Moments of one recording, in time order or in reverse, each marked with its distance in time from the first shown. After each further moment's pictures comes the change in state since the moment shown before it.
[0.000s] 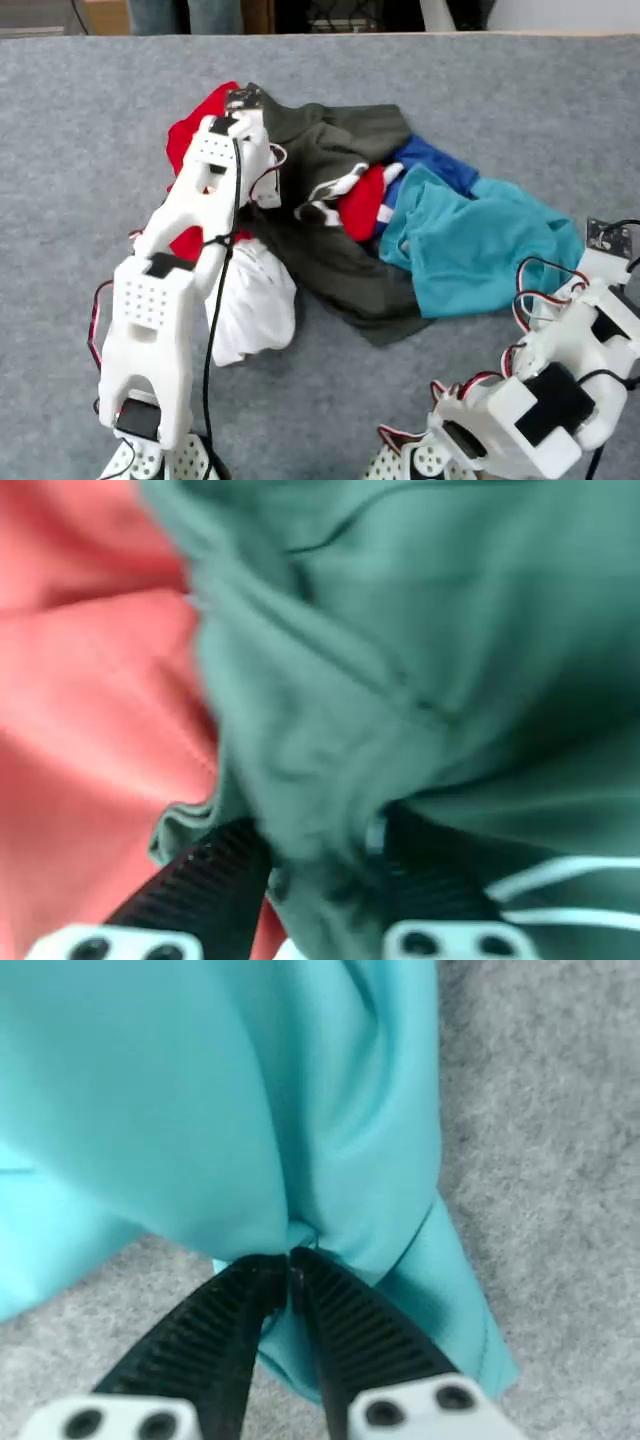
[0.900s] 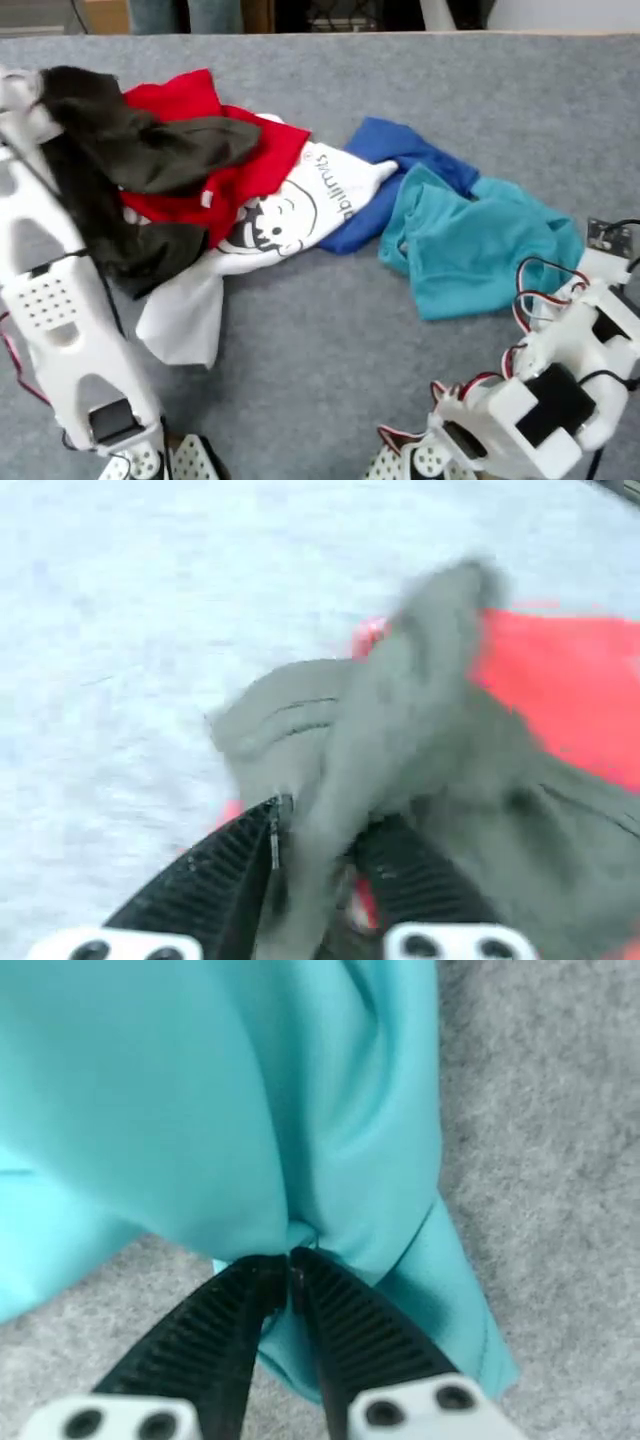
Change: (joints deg) left arm -33.4 -6.1 -43.4 19.6 -7.3; right arm 0.0 0.0 0.0 0.0 0.0
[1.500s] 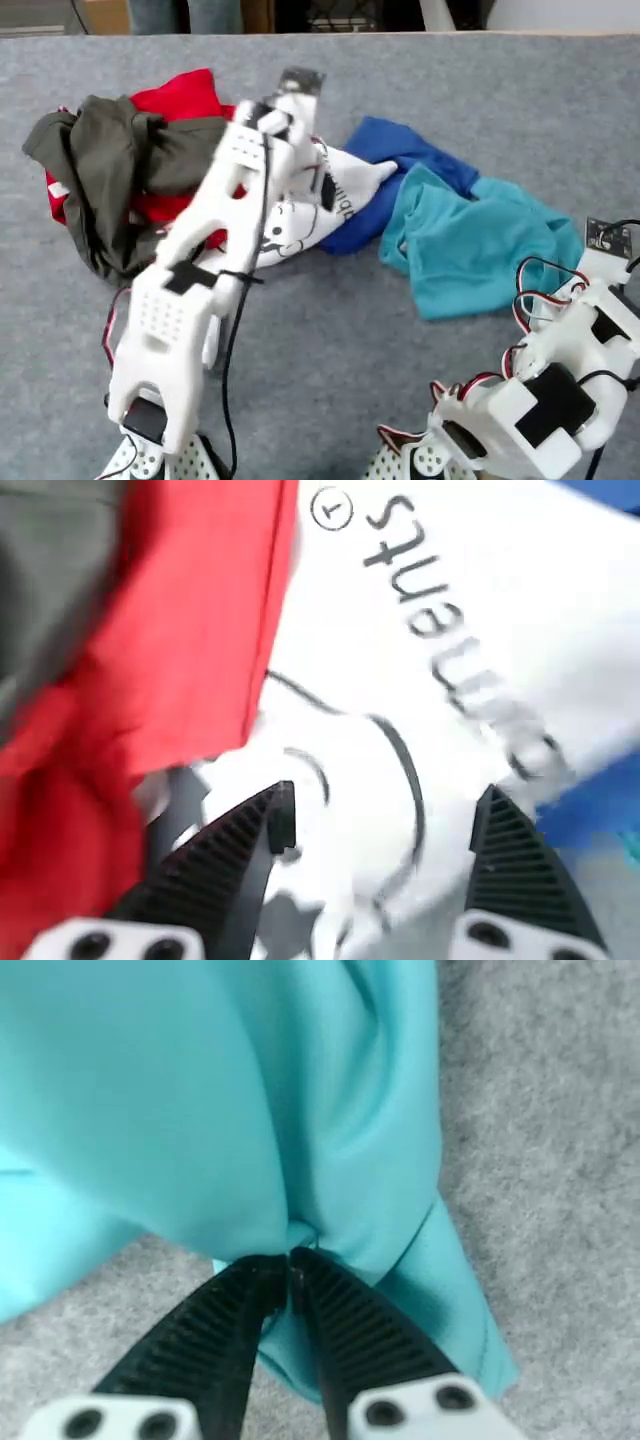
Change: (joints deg) left arm 43.3 -0.3 39.4 -17.8 4.7; right arm 0.0 0.0 0.0 0.0 0.0
